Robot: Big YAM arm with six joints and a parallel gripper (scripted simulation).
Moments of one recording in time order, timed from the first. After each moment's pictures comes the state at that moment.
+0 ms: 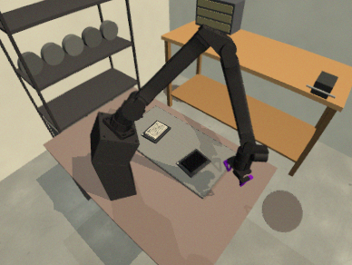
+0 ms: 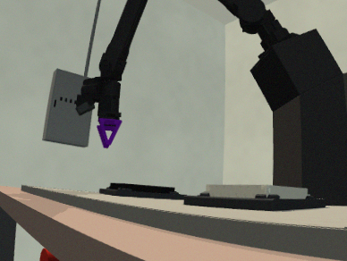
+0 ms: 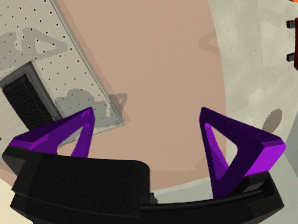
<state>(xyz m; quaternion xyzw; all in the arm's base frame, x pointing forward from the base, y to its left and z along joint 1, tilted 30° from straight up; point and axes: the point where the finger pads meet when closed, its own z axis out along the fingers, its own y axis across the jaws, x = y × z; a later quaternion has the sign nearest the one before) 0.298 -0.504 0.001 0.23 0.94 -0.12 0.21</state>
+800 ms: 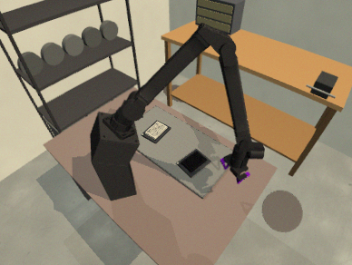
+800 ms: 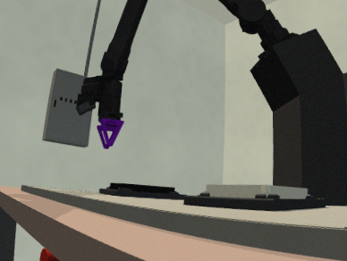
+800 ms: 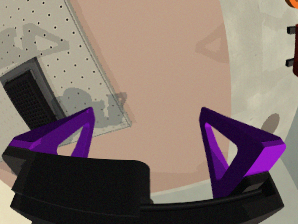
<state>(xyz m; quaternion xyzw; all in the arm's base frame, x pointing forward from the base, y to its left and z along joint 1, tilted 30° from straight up) 0.308 -0.488 -0.006 0.21 0.95 -0.13 0.21</state>
